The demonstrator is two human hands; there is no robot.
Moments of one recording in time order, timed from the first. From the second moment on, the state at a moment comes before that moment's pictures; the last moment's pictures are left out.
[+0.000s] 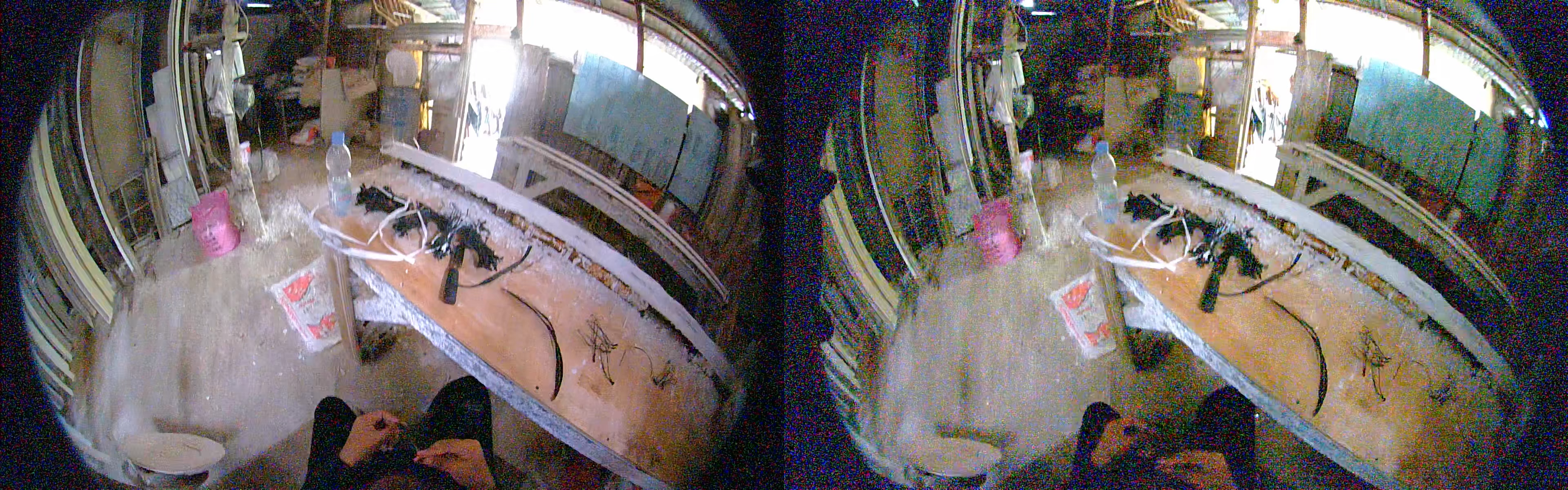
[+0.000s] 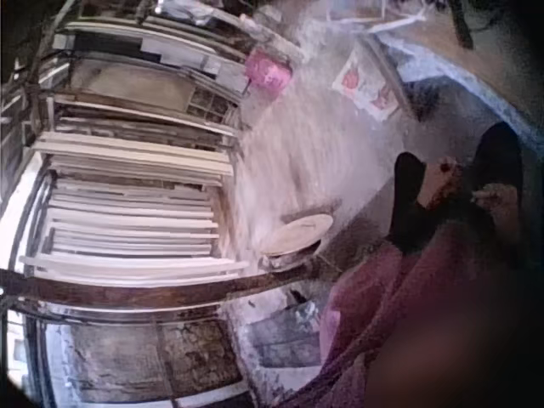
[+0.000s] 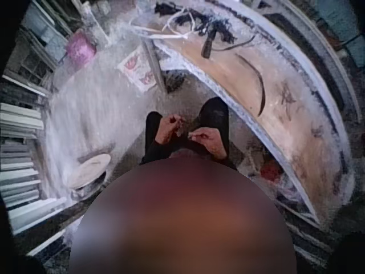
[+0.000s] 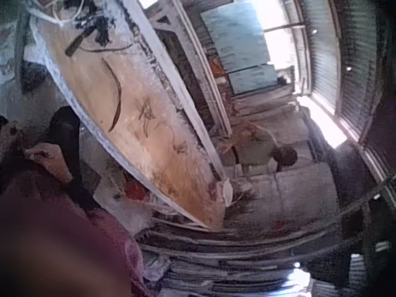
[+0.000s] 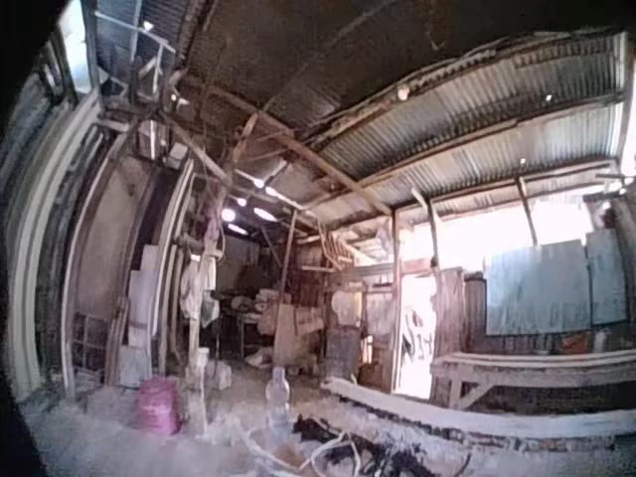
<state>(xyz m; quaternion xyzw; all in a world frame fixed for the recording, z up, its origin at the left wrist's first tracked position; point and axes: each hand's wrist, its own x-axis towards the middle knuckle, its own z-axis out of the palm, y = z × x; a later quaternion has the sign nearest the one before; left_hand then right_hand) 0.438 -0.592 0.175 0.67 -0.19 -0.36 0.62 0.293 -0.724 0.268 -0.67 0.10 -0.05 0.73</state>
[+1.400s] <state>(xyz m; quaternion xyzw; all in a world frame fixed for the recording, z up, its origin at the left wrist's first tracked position) 0.426 -0.427 0.185 0.62 -0.22 -0.14 0.74 0.341 -0.594 0.288 -0.68 -0.17 0.10 0.71</state>
